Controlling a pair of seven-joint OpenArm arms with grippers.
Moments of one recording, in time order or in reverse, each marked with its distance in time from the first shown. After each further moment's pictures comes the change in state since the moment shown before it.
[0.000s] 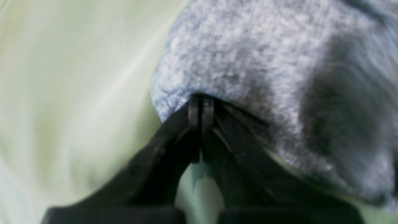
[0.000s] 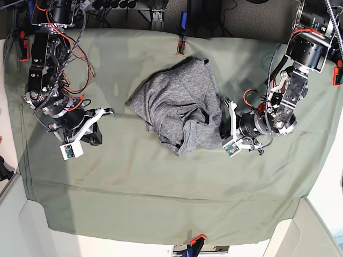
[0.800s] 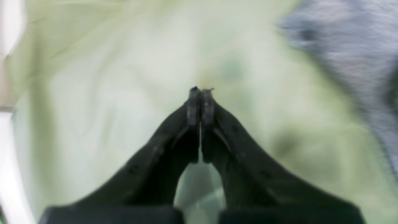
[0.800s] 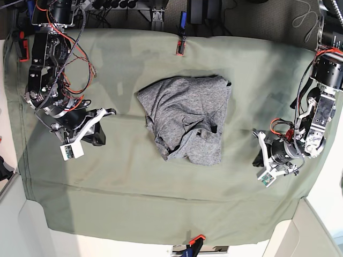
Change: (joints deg) left arm -5.0 -9.3 -0.4 0.8 -13.4 5.9 3.1; right arm 0.0 0.0 -0.1 0.0 4.0 -0.1 0.1
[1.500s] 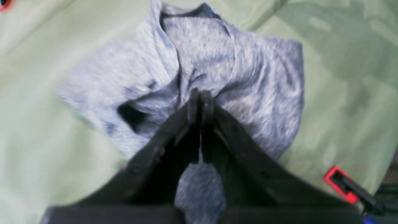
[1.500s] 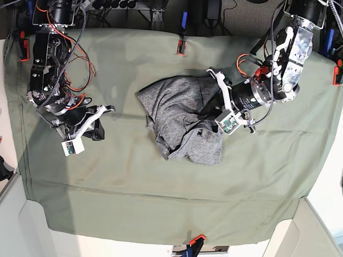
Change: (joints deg) left arm 24.8 11.4 -10.3 25.7 -1.0 -6.9 0.4; right arm -0.3 0.0 0.0 -3.1 -1.8 0.3 0.3
